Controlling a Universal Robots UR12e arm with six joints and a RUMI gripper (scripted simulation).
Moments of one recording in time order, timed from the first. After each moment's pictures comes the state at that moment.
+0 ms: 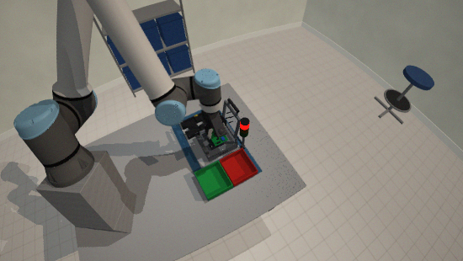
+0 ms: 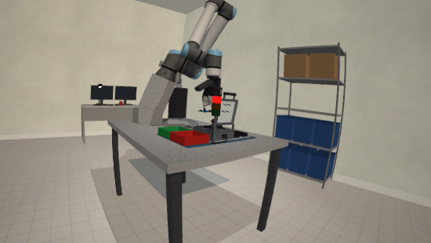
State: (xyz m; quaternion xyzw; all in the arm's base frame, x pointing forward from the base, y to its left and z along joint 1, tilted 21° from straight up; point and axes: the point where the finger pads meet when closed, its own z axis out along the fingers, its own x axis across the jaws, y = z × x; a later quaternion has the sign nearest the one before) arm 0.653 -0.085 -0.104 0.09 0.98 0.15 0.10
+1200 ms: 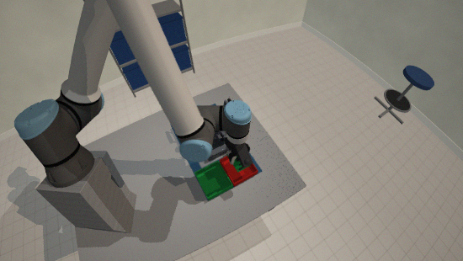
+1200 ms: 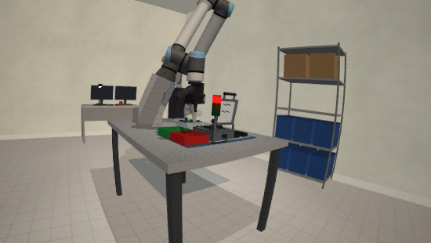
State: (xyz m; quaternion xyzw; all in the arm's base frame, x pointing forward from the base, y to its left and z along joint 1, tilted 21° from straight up) arm 0.676 -0.224 -0.193 0.09 0.98 0.15 0.10
